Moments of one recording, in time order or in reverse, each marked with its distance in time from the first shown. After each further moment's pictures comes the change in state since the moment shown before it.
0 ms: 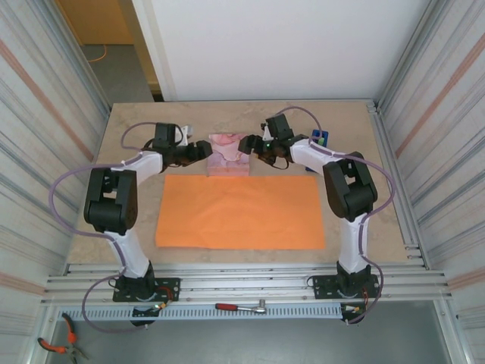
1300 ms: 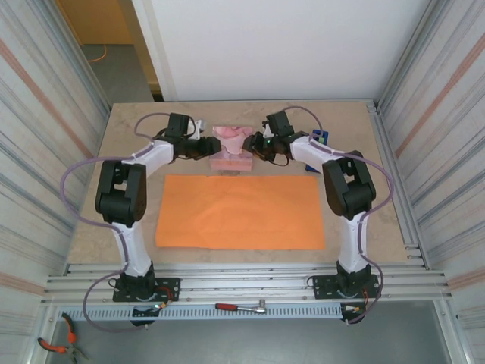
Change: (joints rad) left arm -0.084 0.074 0.192 -0.152 -0.013 0.022; right arm -0.006 -0.009 0.031 -0.019 -0.028 0.083
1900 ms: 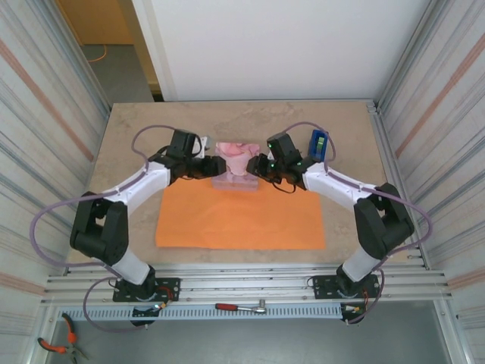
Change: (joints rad) left arm -0.161 -0.363 -0.294 -0.089 -0.128 -0.045; right arm 0.168 -0.434 -0.413 -0.010 0.225 0.074
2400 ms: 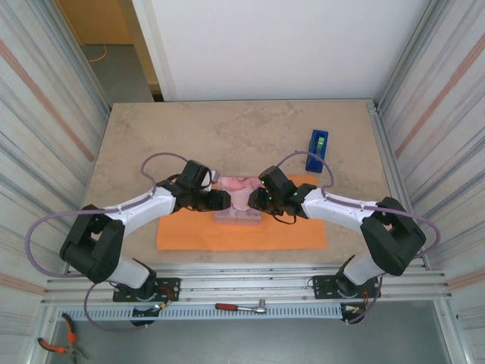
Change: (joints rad) left arm -0.158 -0.108 -0.272 0.022 -0.080 -0.076; right arm 0.172 -0.110 -0.248 -0.007 0.132 0.100
